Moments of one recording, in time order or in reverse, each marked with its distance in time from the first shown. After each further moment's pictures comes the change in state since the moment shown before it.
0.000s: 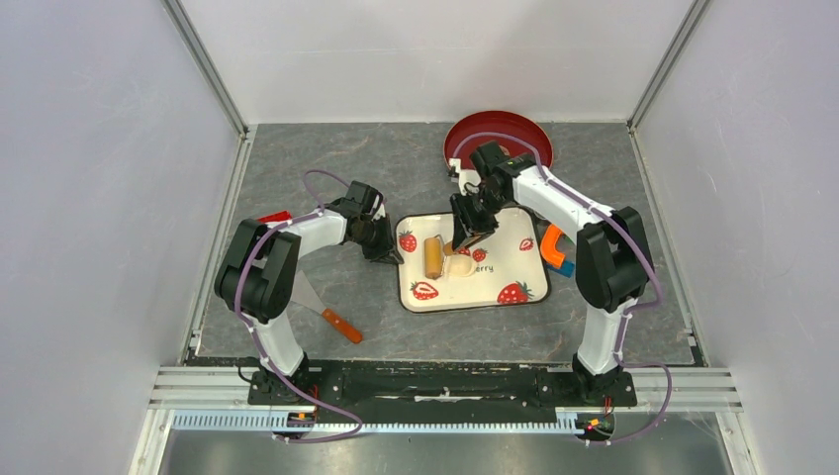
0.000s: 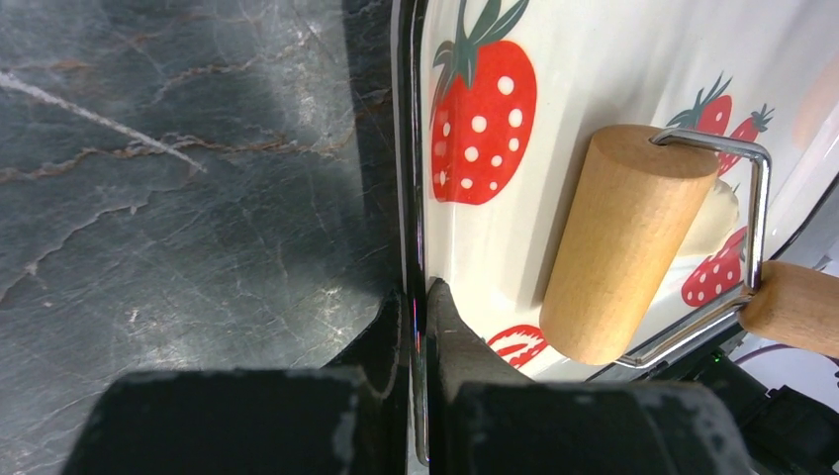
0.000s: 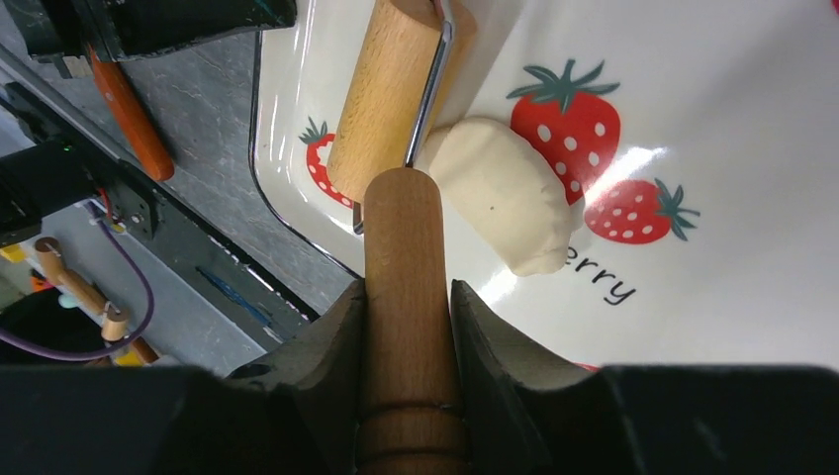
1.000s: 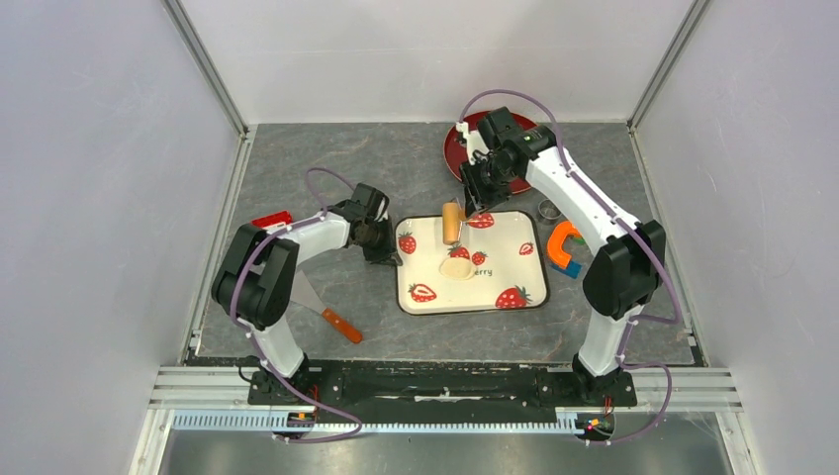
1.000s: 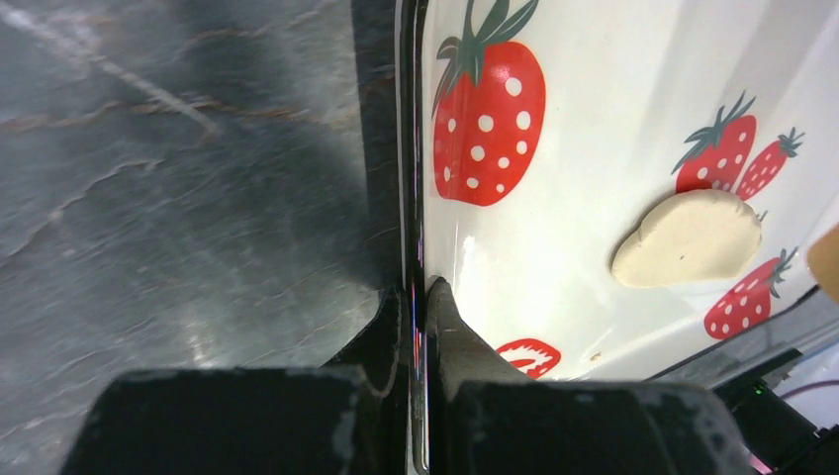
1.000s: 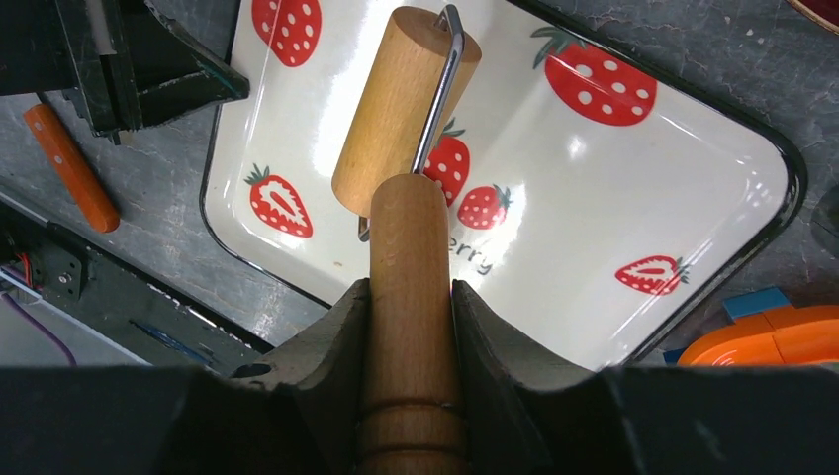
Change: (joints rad) left arm -0.040 -0.032 -0.002 -0.019 -0.111 -0.012; right arm 0.005 -0.062 0.262 -0.166 0.245 -0.060
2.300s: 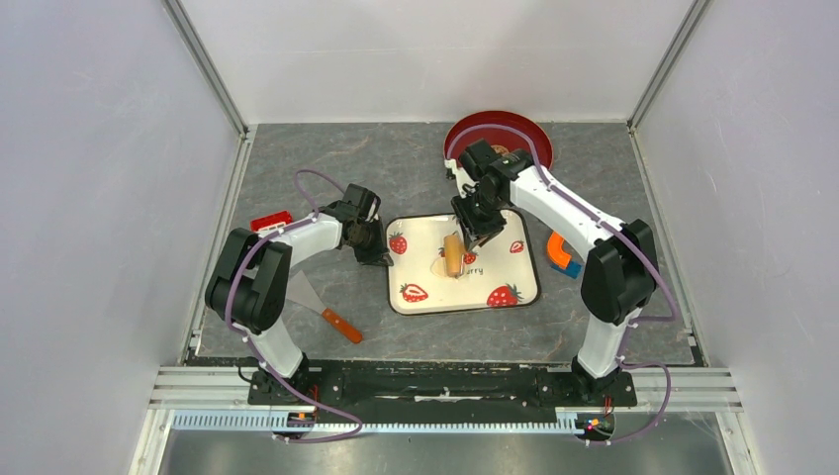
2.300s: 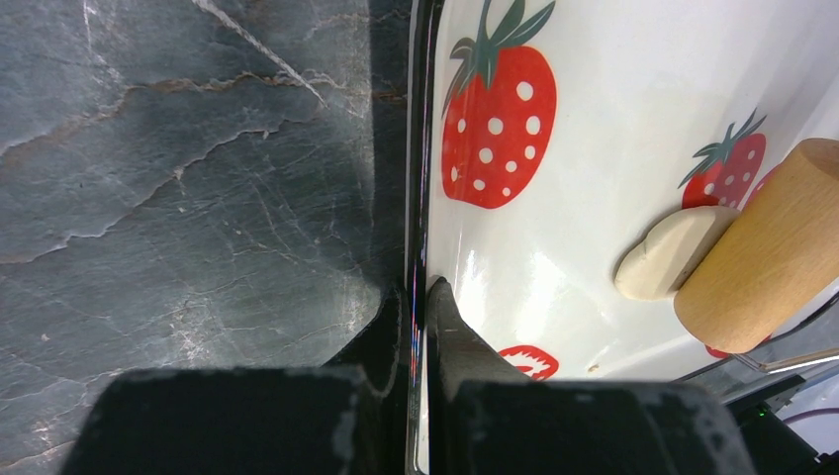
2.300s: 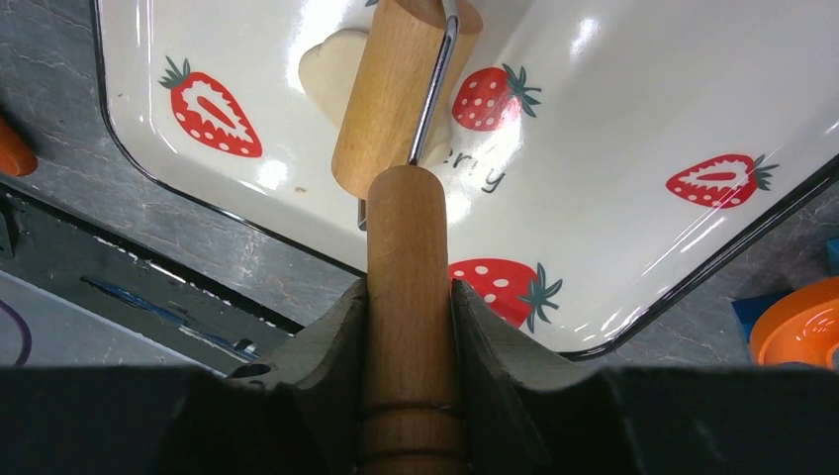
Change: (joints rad) left arm 0.048 -0.047 -0.038 -0.035 -0.051 -0.005; right arm 0.090 -0.005 -0.160 -0.029 0.070 0.043
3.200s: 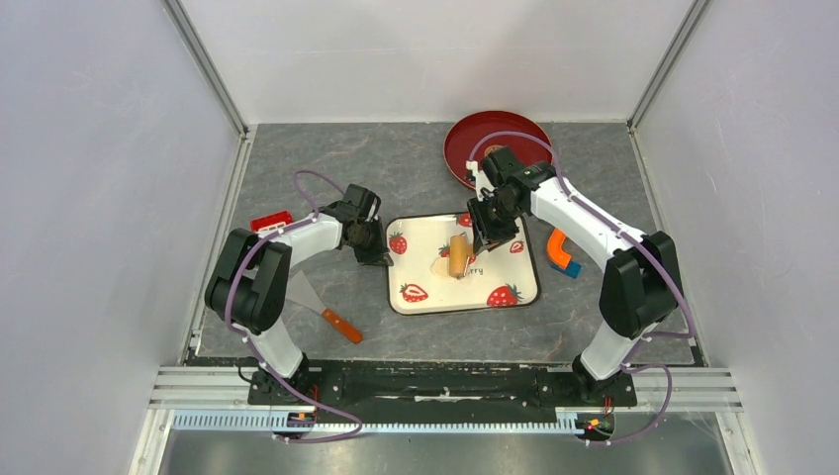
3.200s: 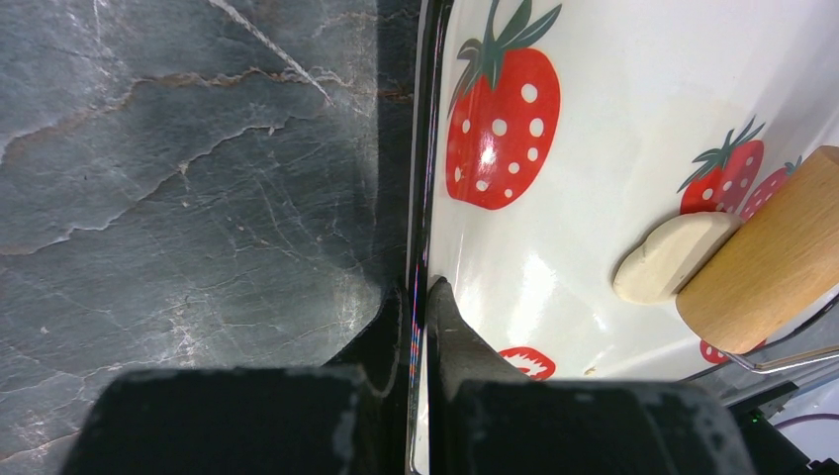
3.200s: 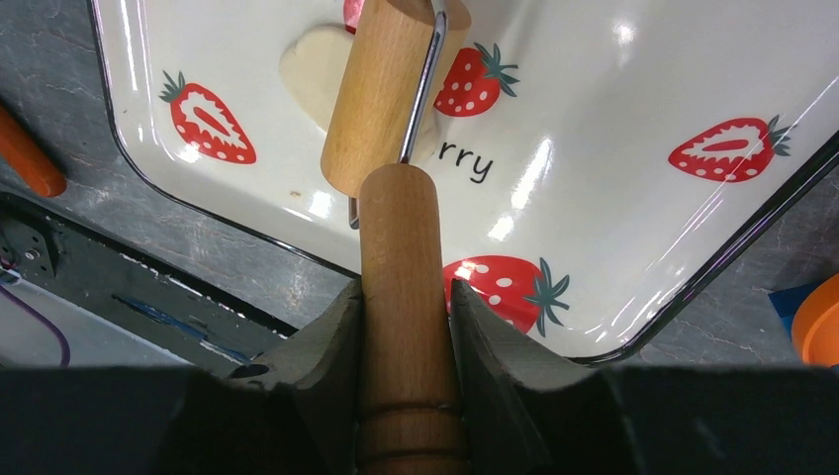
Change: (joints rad) left arm 0.000 -0.002 0.000 -0.003 -0.013 -0.020; right arm -0.078 -0.124 -0.210 0.131 -0.046 0.052
